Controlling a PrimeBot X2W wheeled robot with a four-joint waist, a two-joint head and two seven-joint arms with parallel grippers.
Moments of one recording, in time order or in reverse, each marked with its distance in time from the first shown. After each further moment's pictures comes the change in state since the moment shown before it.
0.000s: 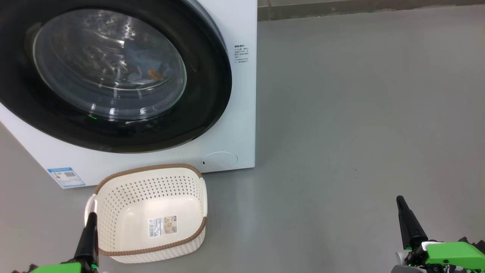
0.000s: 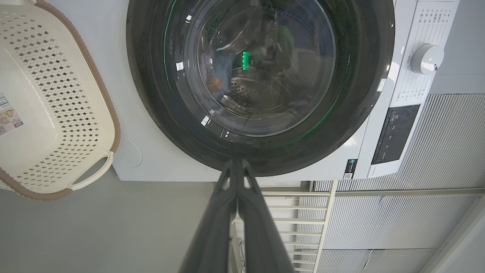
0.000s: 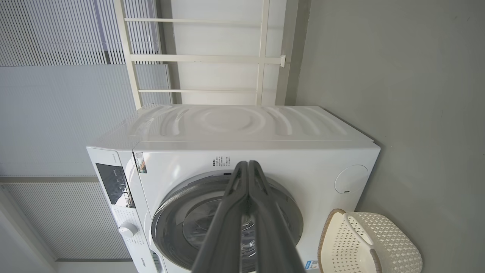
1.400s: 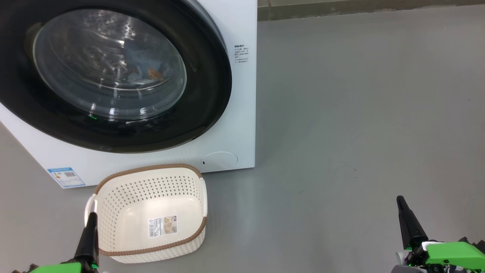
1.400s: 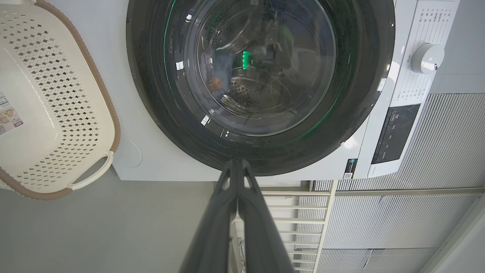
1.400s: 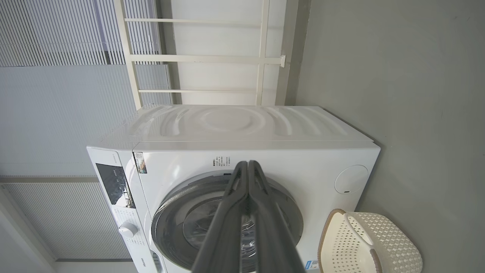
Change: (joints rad) left arm 0.000 0.000 0.000 0.000 0.000 0.000 0.002; right arm 0.000 0.000 -0.002 0.000 0.000 0.000 0.001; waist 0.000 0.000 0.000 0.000
